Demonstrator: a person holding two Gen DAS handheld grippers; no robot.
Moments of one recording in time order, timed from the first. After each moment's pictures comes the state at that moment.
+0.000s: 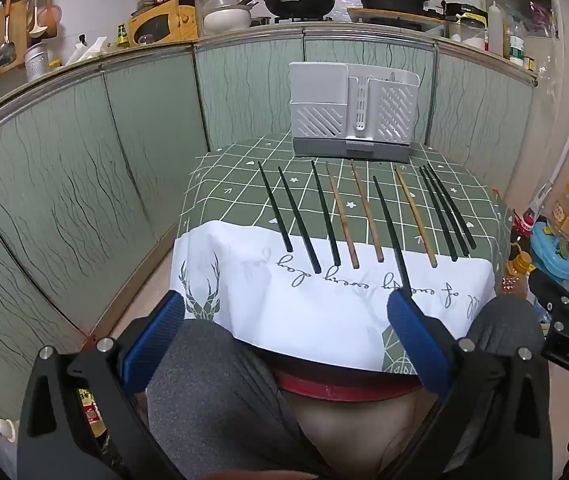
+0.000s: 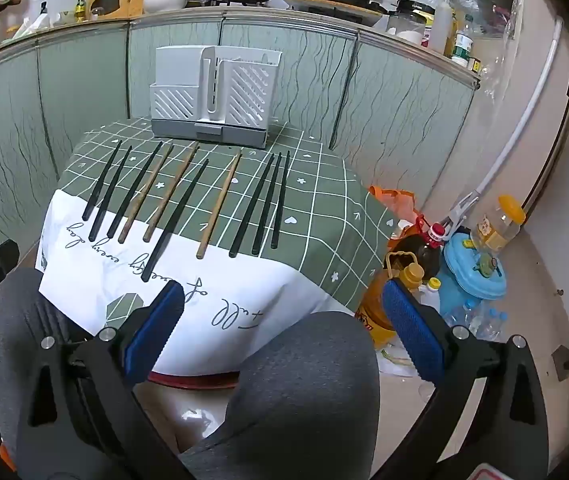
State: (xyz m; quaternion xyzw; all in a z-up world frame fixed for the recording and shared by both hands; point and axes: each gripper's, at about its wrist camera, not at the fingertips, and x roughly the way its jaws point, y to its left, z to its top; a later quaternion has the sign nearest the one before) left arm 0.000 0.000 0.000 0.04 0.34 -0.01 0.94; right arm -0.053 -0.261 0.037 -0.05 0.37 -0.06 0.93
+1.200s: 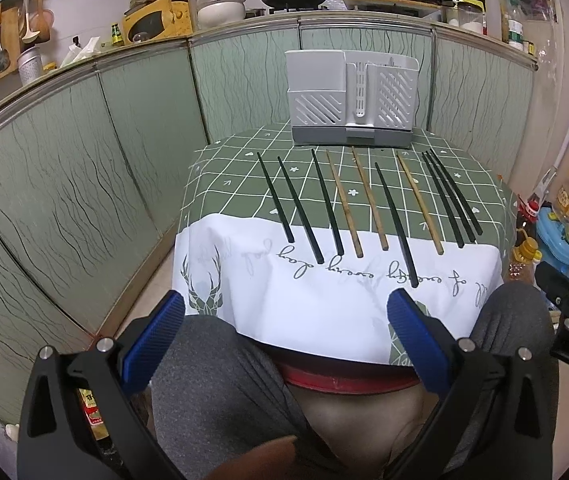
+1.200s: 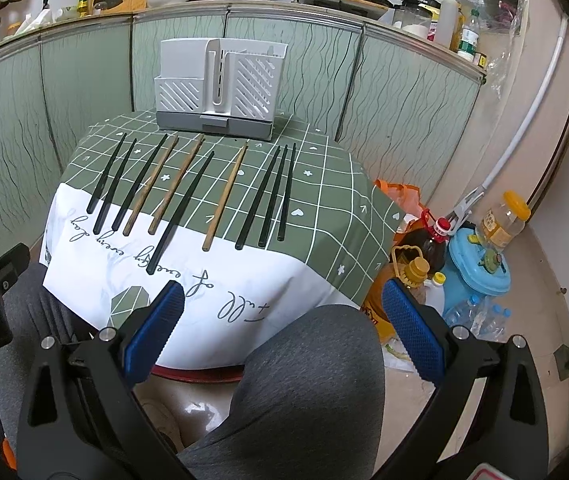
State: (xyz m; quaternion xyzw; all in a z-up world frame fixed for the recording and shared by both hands) left arm 0.006 -0.004 -0.009 0.06 0.35 -0.01 0.93; right arm -0.052 -0.259 0.032 -0.05 0.38 -0.05 0.92
